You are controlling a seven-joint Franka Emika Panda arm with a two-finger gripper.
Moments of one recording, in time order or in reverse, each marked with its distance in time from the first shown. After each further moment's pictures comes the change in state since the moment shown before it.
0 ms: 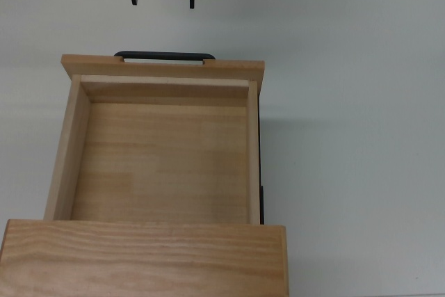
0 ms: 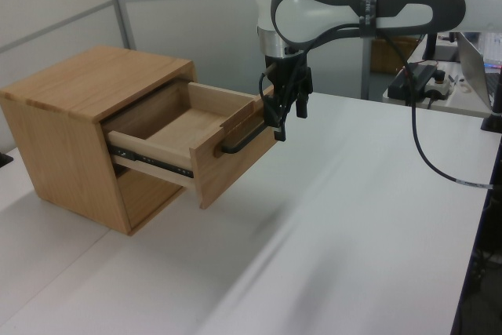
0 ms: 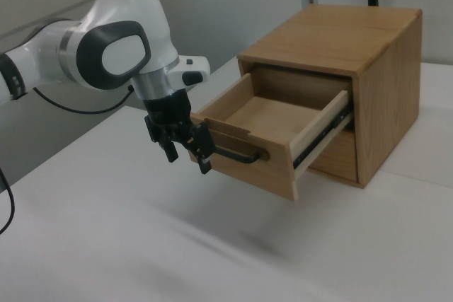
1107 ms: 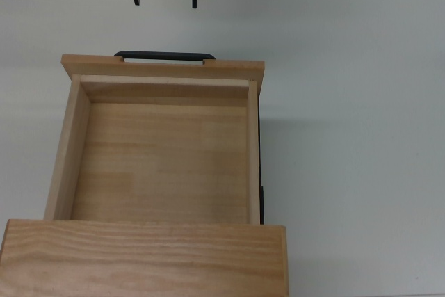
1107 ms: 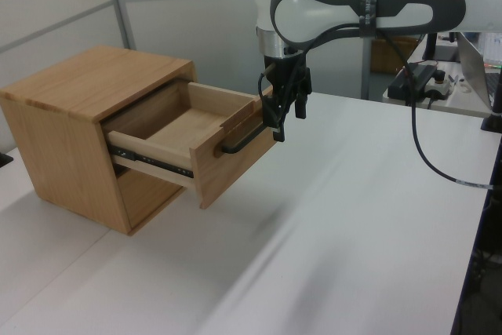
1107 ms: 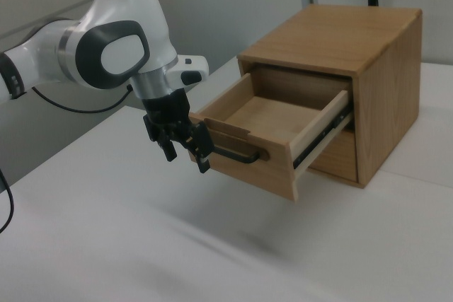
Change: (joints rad) arm 0.002 0.000 0.002 0.002 0.007 0.000 0.000
